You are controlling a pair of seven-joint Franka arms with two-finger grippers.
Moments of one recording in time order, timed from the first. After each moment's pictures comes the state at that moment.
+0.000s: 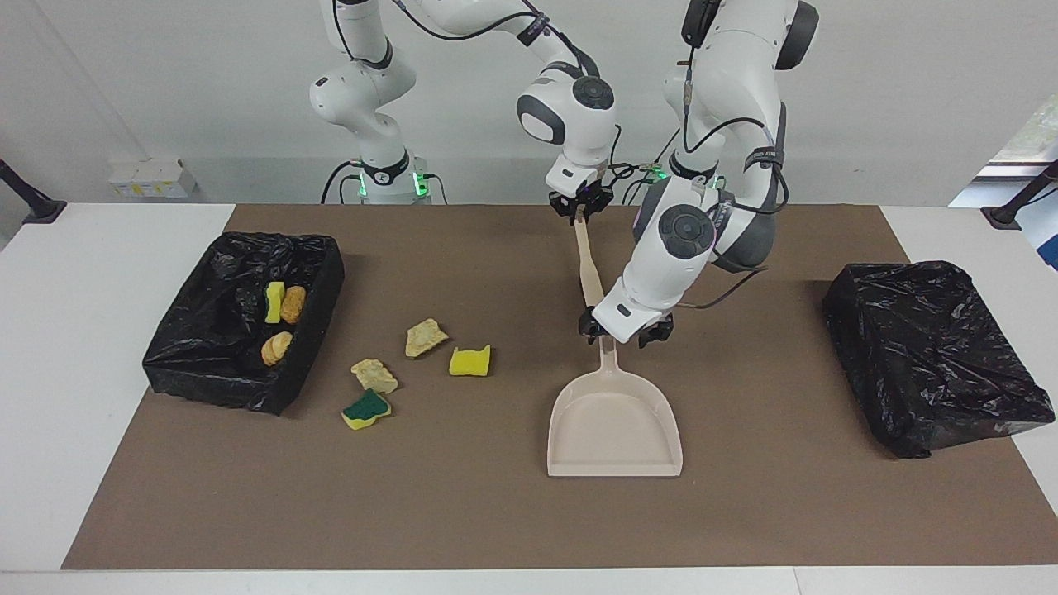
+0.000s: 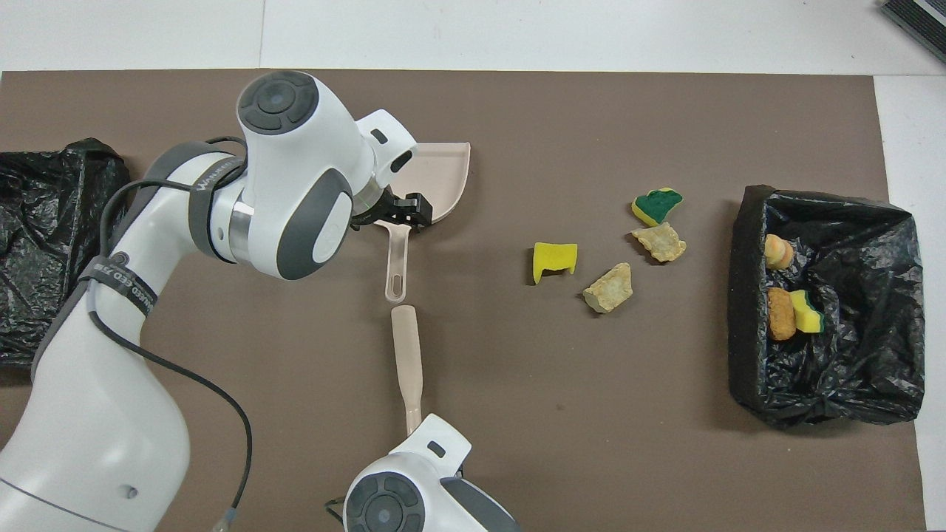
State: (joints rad) left arm -0.38 0.43 -0.11 -1.61 -0.10 1.97 -0.35; right arm 0.75 0.13 0.24 -2.11 0.10 2.20 0.84
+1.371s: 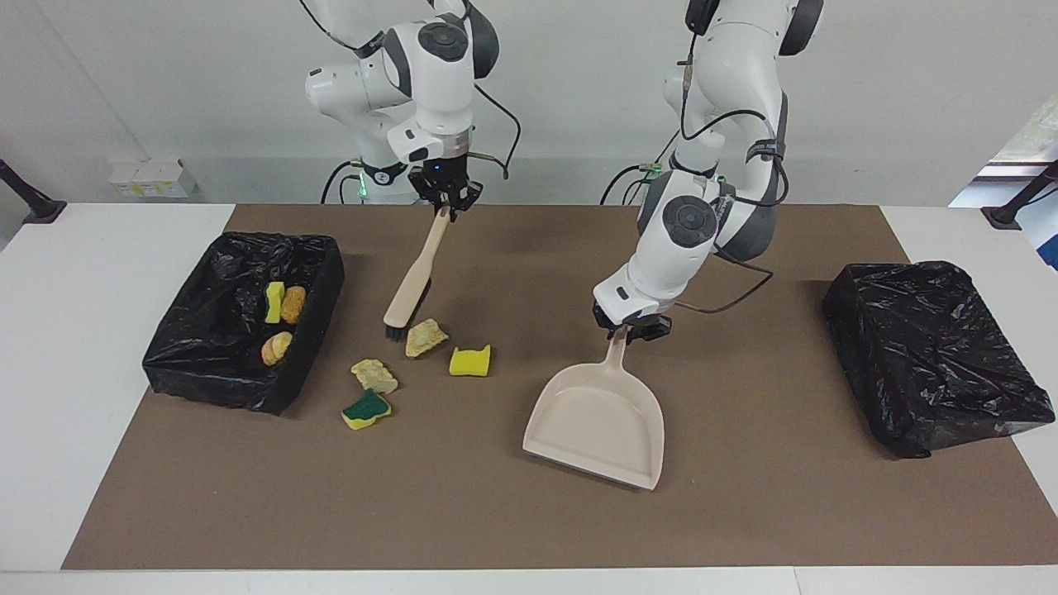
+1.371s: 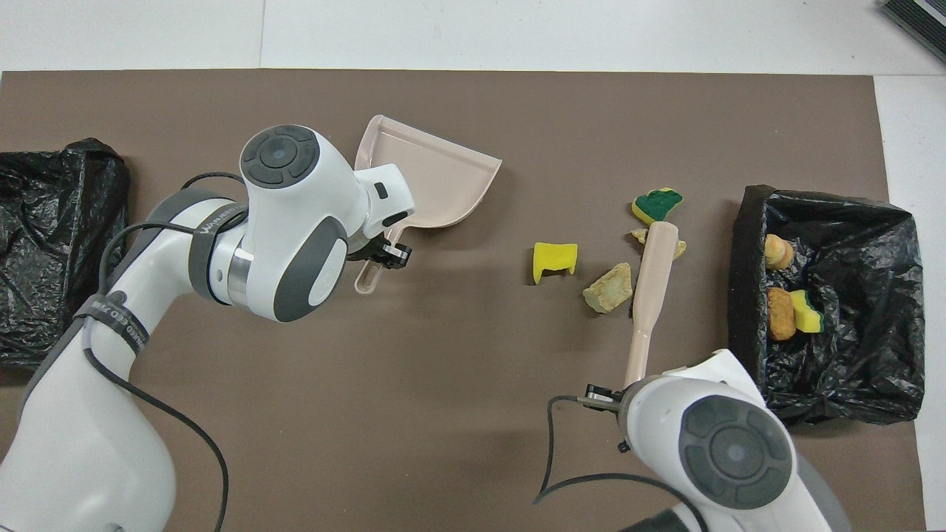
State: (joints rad) left arm -0.37 0.36 -0.10 -1.69 -0.10 2.02 0.10; right arm 0.23 -0.35 0.23 -2.33 -0.02 1.92 0.75
